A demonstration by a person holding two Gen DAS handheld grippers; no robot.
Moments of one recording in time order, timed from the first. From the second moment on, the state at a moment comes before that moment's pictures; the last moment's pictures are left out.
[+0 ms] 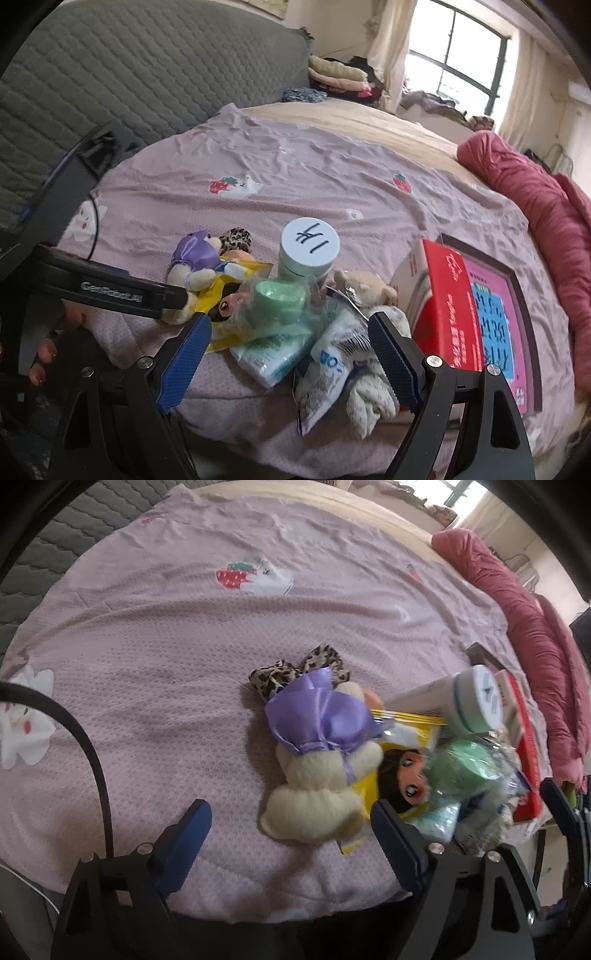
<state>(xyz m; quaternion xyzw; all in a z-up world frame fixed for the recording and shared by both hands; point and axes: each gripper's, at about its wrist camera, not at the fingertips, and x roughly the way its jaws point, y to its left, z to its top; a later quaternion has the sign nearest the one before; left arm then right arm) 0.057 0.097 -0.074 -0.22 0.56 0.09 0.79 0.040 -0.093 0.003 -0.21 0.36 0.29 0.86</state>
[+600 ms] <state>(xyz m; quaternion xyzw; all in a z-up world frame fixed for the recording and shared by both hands) 0.077 0.104 -0.098 -0.27 0.56 0.04 0.78 0.068 -0.055 -0.029 -0.25 0.36 0.29 0.85</state>
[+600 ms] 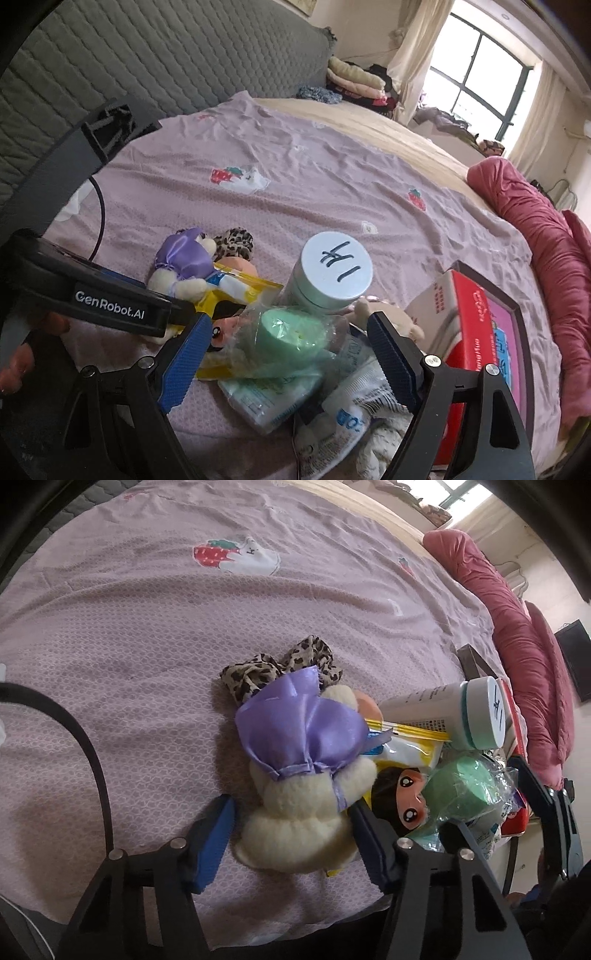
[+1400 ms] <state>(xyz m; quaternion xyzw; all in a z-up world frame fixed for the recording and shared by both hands) 0.065 0.101 -0.070 -0.30 0.53 0.03 0.79 0.069 -0.084 -0.008 -0.18 0.38 0.32 0.85</state>
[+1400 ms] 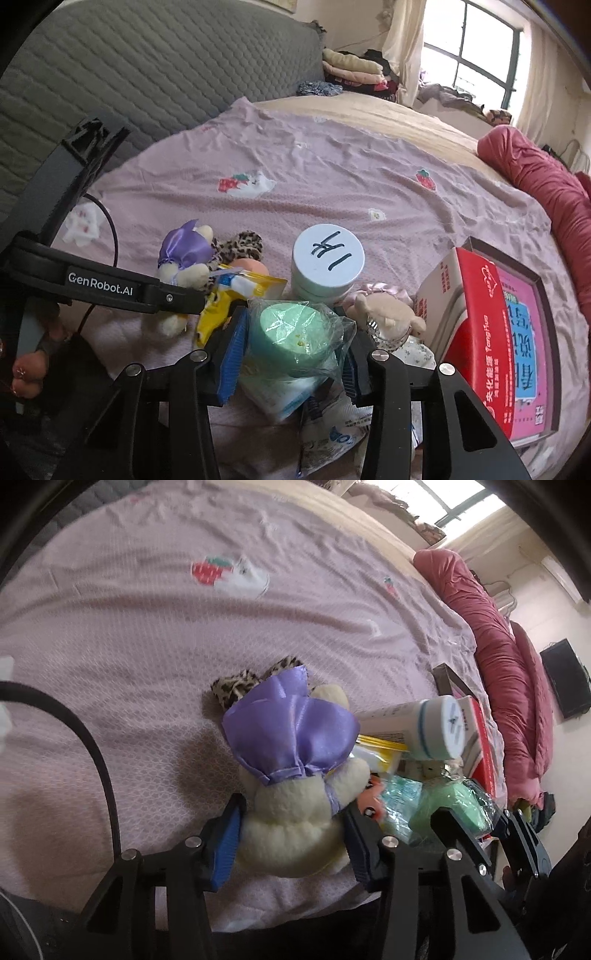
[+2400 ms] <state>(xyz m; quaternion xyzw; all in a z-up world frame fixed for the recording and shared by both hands) 0.070 -0.018 0.059 -0.17 0.47 -0.04 0.86 0.085 -0.213 0.090 -0.06 0.34 0.18 0.92</state>
